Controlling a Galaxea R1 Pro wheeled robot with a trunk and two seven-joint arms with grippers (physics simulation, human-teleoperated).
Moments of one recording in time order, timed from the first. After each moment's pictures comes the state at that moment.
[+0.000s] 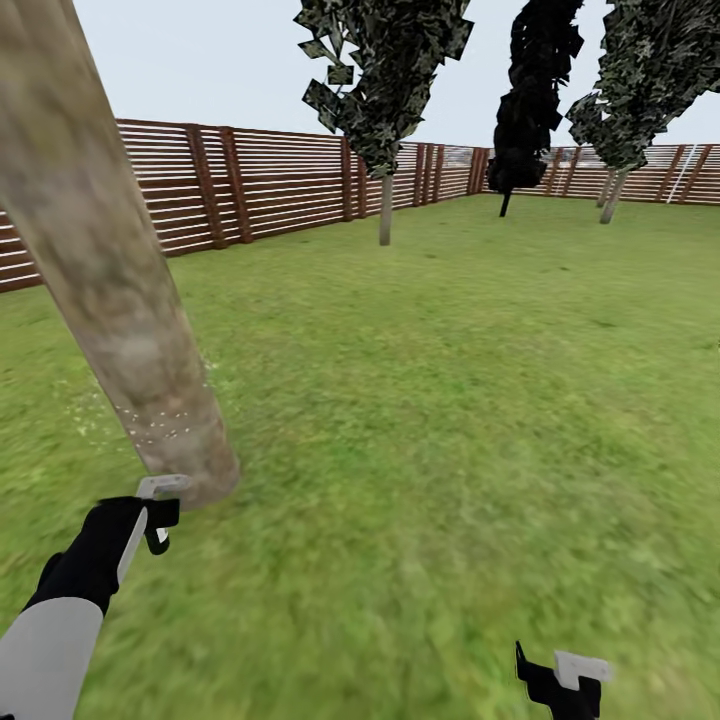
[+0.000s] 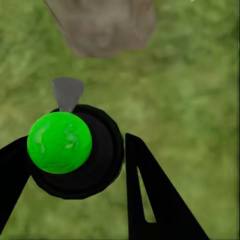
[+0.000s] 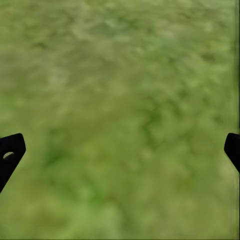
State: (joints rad) left arm -0.69 0.19 0.25 -0.84 -0.13 0.69 -0.06; right arm -0.45 -0.12 0.06 -0.03 -0.21 -0.67 -0.06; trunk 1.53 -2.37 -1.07
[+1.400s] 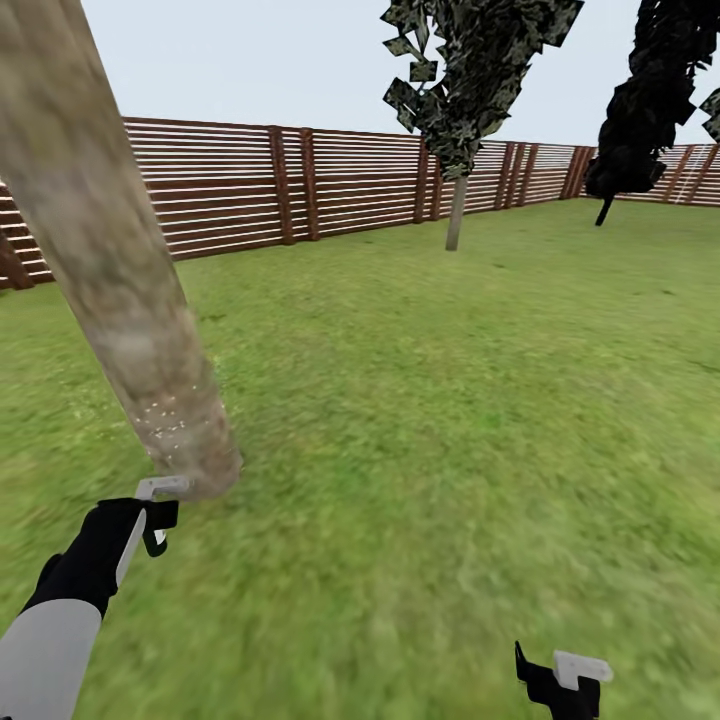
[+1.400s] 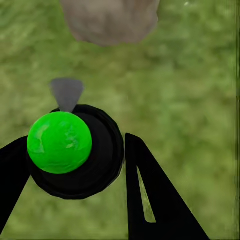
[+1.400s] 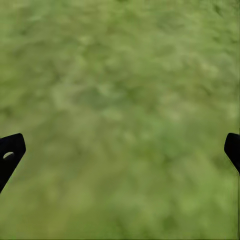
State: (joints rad) left arm -0.69 0.19 0.25 -0.84 -0.14 0.69 -0.06; right arm -0.45 -0.12 0.06 -0.03 -0.20 -0.67 -0.06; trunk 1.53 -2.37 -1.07
